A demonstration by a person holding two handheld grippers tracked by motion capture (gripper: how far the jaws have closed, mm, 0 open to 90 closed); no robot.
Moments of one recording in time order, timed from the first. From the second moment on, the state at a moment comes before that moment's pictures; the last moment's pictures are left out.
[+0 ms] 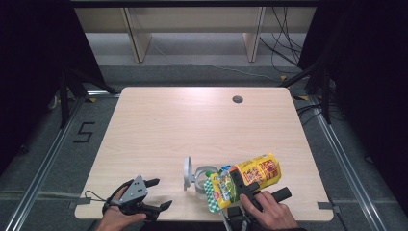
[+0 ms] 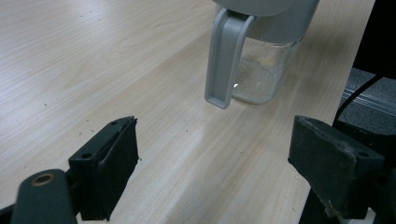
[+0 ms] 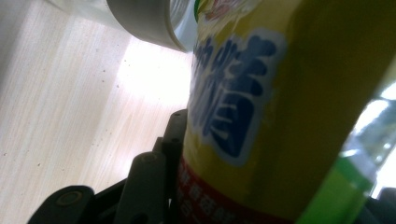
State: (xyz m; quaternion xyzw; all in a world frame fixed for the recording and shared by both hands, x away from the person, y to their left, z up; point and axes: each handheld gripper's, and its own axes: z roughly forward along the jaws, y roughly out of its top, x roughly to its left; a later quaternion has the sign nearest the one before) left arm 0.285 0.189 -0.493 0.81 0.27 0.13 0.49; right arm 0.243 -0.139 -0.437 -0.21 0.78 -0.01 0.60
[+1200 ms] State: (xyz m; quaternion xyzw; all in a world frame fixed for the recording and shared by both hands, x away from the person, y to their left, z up) left arm 0.286 0.190 -0.493 0.82 0.27 0.14 0.49; right arm 0.245 -0.130 -0.434 -0.29 0.73 -0.09 0.61
